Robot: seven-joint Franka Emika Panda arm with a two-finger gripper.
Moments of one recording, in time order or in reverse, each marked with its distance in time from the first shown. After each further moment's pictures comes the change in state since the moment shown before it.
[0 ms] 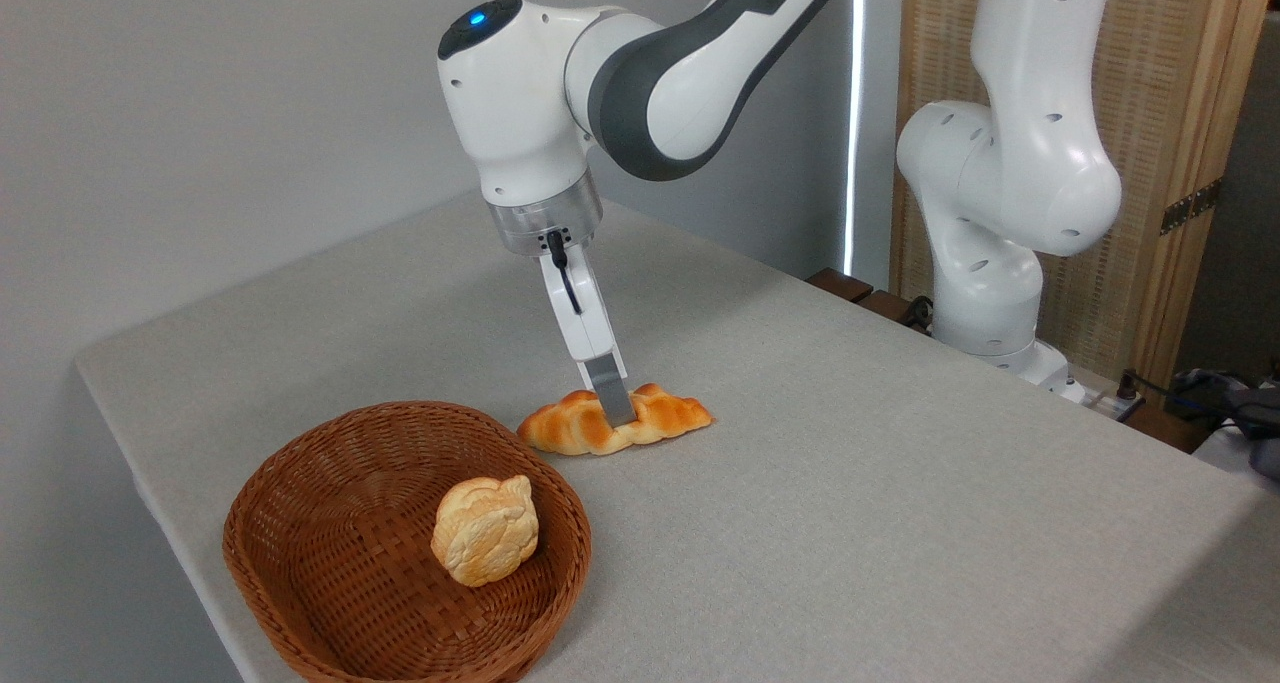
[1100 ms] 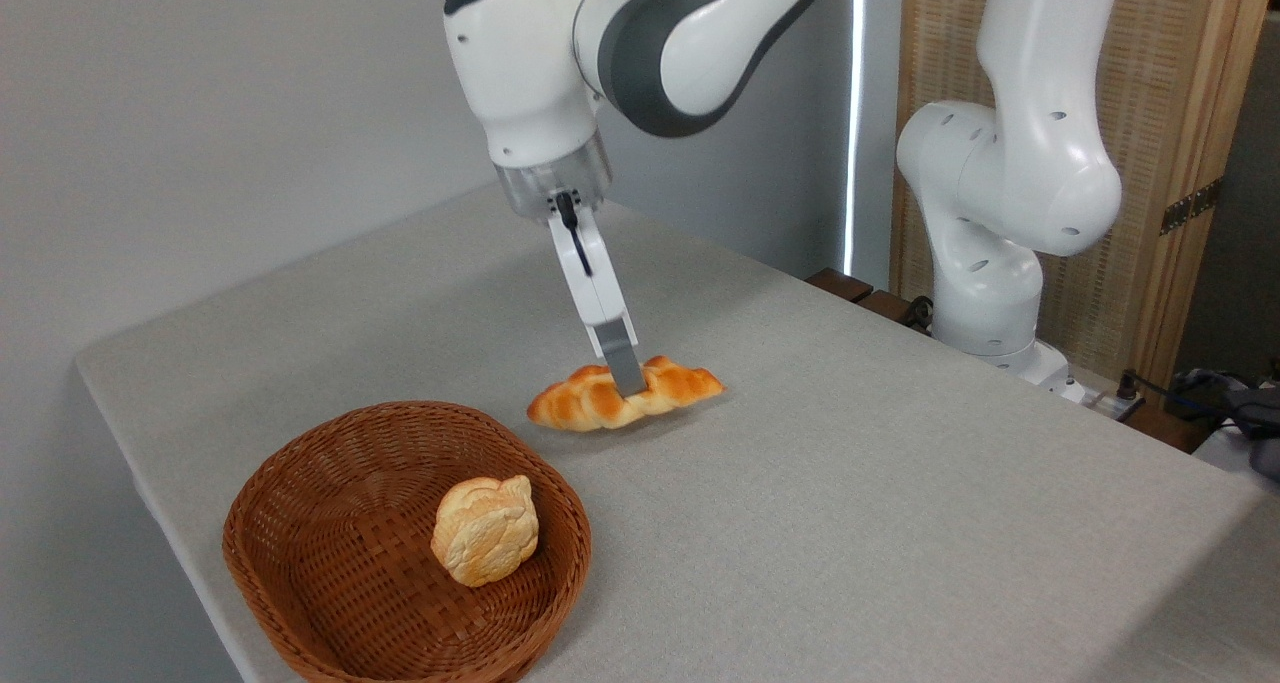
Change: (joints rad) arm 0.001 -0.063 0.002 0.023 0.000 -0.089 0.000
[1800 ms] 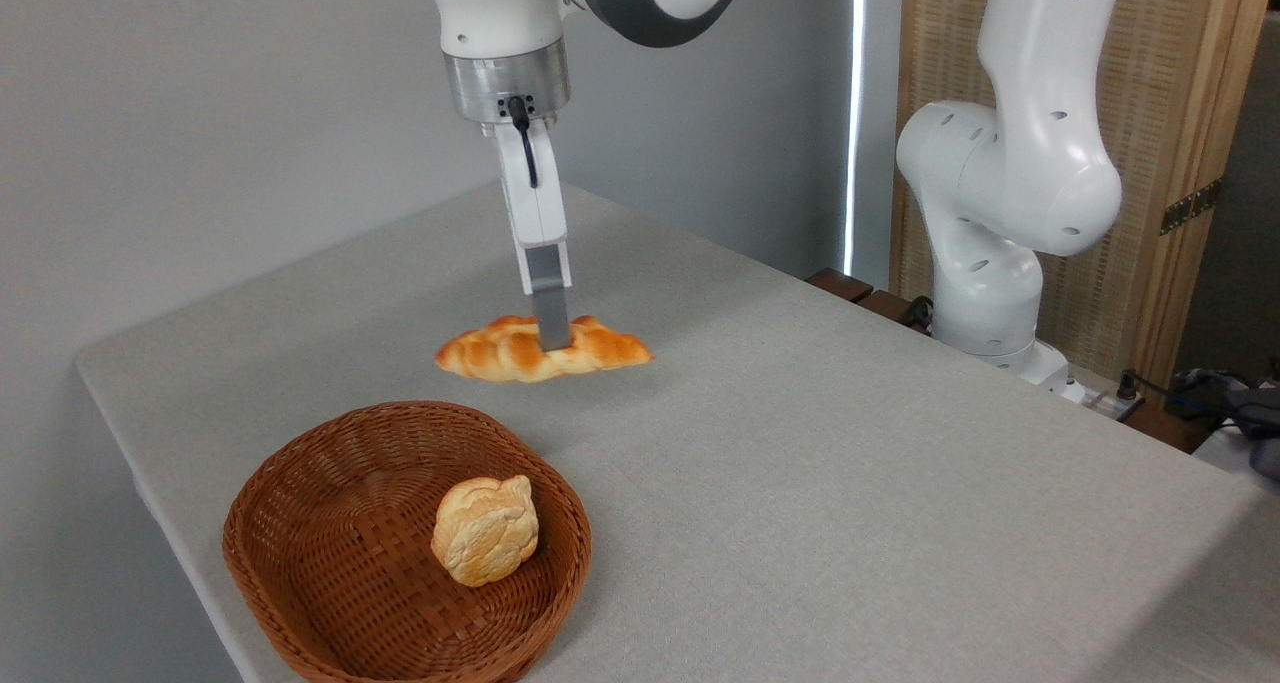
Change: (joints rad) arm 0.004 -0.005 0.013 0.161 -0.020 0.023 0.000
